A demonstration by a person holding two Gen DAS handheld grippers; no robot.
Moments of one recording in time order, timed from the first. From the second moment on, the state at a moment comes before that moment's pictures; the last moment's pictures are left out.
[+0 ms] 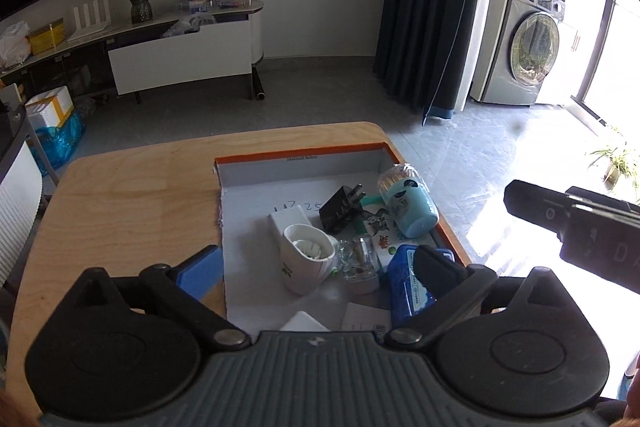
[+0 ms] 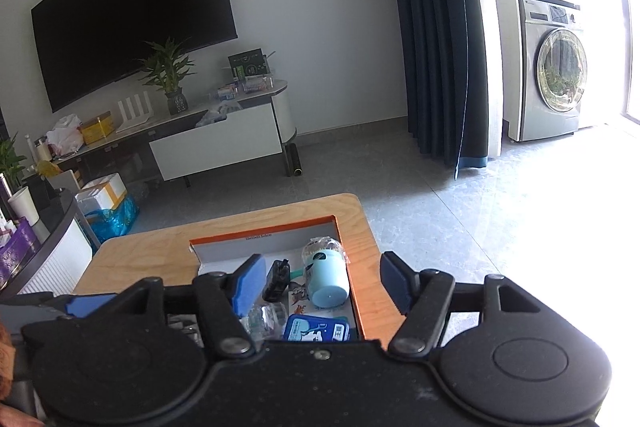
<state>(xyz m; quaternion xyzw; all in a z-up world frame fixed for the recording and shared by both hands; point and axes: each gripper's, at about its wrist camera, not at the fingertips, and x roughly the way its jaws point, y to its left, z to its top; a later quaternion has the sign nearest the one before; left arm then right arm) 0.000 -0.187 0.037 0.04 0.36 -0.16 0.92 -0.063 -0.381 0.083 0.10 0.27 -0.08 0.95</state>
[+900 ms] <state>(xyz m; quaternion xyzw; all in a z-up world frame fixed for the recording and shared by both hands) -0.071 -0.173 0.002 0.04 0.40 -0.12 0.91 -0.138 -0.385 0.038 0.09 0.35 -0.06 0.93</state>
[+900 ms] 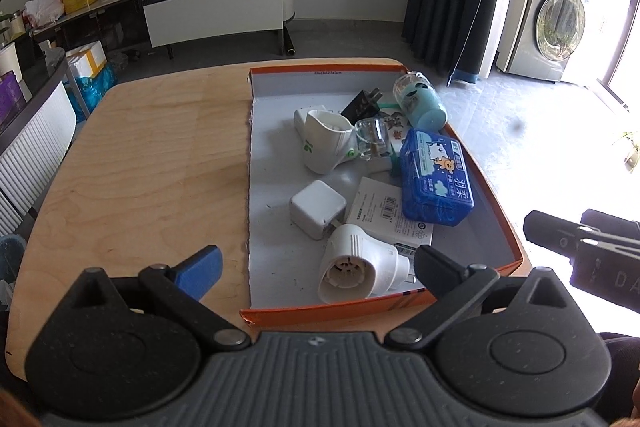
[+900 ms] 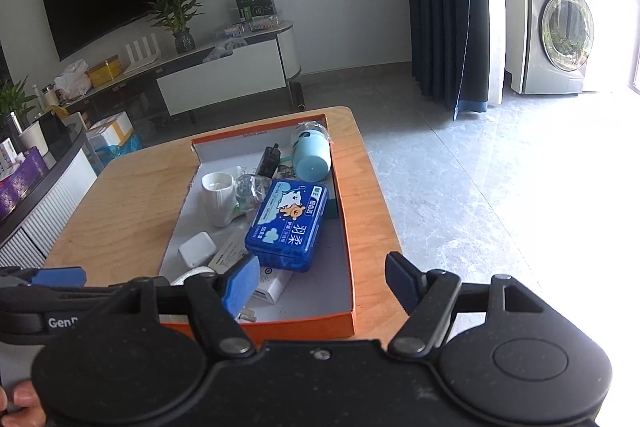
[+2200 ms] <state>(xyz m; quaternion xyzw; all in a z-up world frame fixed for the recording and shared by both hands) -0.065 -0.176 -0.006 0.05 0.42 -0.11 0.90 -0.129 -0.381 0.024 0.09 0.37 -0.06 0.92</state>
